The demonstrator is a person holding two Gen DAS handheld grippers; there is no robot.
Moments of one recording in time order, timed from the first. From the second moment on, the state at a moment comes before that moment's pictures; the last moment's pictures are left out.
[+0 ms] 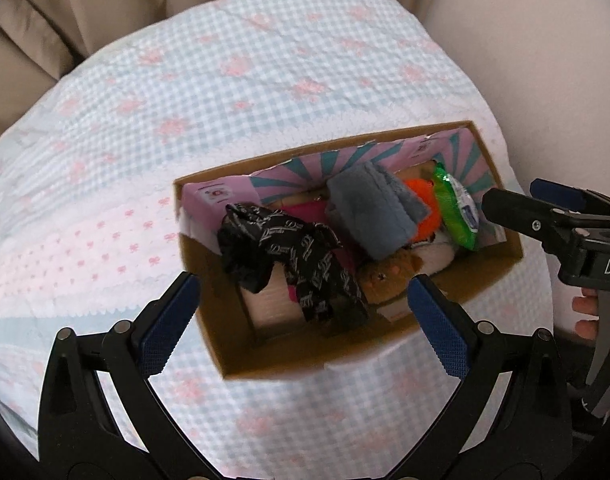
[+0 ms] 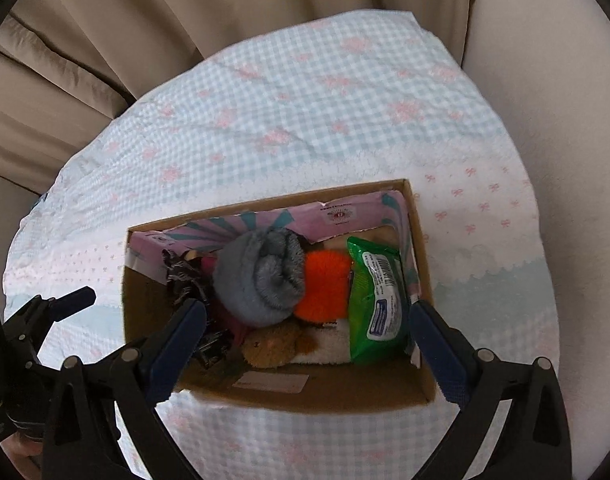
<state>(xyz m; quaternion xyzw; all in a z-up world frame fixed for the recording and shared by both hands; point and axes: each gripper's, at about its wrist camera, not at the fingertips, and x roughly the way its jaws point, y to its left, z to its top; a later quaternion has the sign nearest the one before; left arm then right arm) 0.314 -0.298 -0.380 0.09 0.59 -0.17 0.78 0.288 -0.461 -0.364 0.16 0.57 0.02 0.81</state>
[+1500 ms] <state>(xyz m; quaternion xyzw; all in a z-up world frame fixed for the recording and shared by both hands) 0.035 -0.081 -0.033 0.00 0.21 -0.06 0.98 0.029 -0.280 -0.041 0.03 0.24 -0.01 0.97</state>
